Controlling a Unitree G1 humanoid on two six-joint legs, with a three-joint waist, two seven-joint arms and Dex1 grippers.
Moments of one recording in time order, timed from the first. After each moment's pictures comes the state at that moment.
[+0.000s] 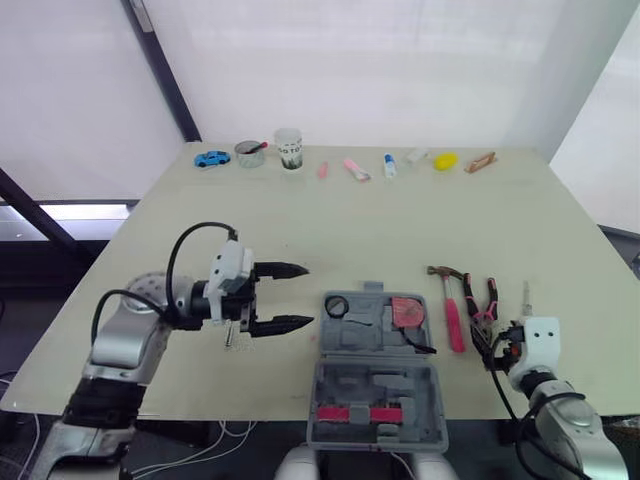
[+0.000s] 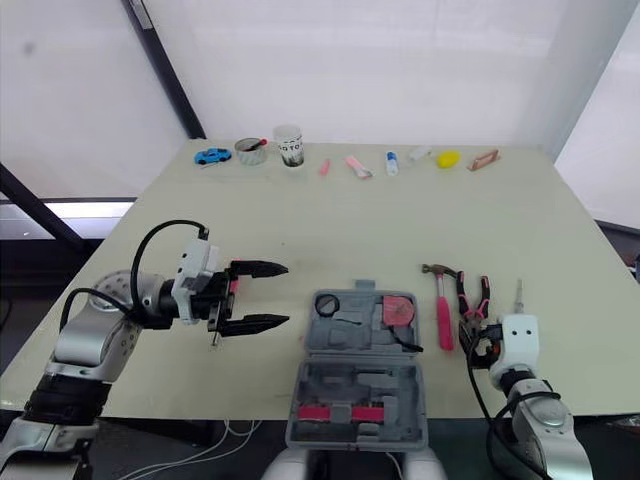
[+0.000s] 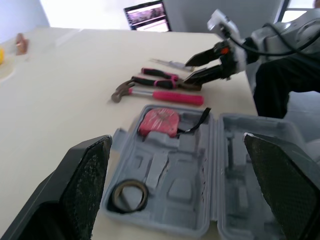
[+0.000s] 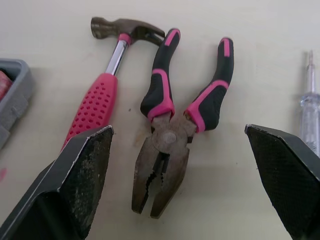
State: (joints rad) left arm -0.37 0.76 0.02 -0.03 -0.51 0.24 -1.37; right arm 0.14 -0.23 -0.16 -0.17 0.22 0.31 0.22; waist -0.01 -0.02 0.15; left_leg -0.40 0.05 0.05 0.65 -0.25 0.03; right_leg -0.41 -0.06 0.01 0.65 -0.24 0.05
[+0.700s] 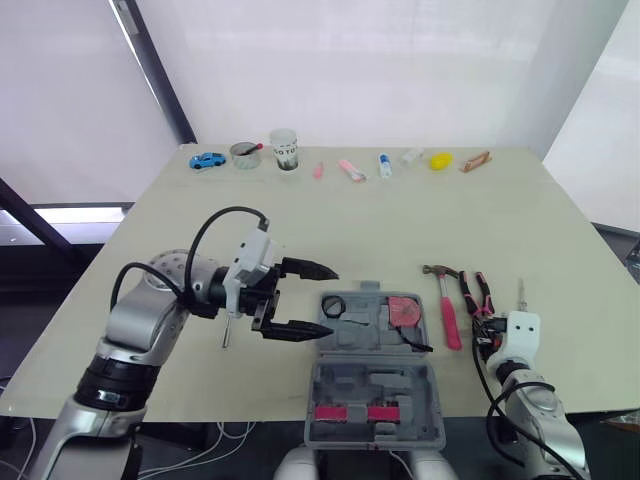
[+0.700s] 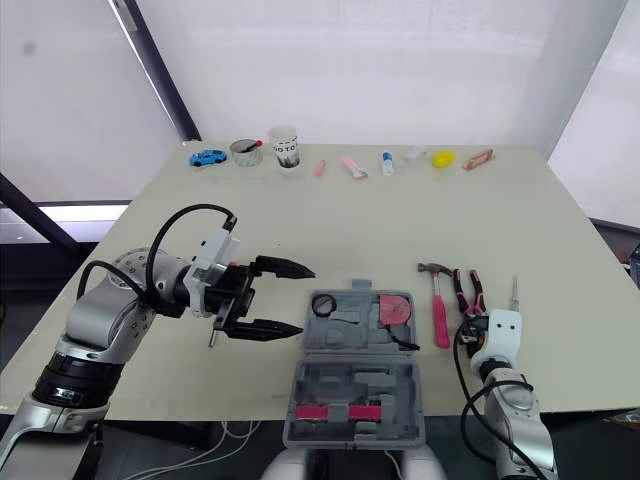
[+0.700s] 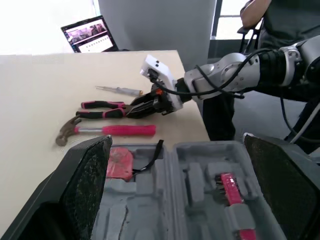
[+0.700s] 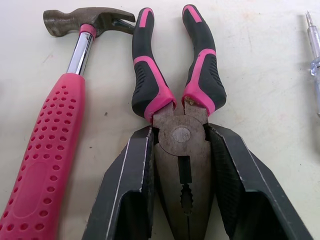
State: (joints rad) left arm -0.45 0.76 -0.05 -0.17 -0.57 0.39 -1.43; right arm 0.03 -0.11 -0.16 -0.01 0.17 0.25 0.12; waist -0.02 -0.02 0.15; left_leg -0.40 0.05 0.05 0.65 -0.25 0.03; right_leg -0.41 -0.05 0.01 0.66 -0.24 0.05
